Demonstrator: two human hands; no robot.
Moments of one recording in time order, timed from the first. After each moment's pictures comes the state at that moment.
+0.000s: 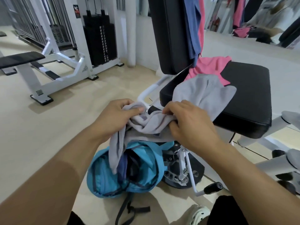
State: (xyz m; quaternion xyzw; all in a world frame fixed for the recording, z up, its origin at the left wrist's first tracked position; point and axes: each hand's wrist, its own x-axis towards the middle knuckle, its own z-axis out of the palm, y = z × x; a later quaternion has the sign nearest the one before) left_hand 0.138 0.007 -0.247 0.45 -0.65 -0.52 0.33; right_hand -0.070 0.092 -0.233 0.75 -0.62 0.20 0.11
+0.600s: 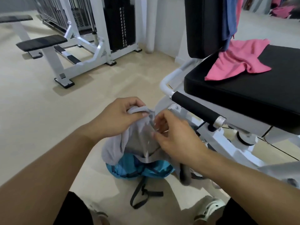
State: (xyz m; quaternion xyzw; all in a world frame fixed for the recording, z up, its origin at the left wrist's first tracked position) left_hand 0.194 0.025 -0.267 0.45 -0.75 -0.40 0.27; right_hand 0.002 0.098 -0.288 0.72 -0.61 0.26 -0.22
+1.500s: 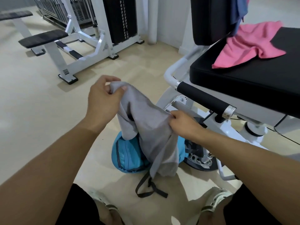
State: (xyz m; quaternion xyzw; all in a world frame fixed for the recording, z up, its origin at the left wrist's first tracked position) left_hand 0.213 0.007 -0.284 0.59 -0.57 -0.32 0.48; right_hand -0.017 0.044 -0.338 0.59 -0.71 0.16 -0.34
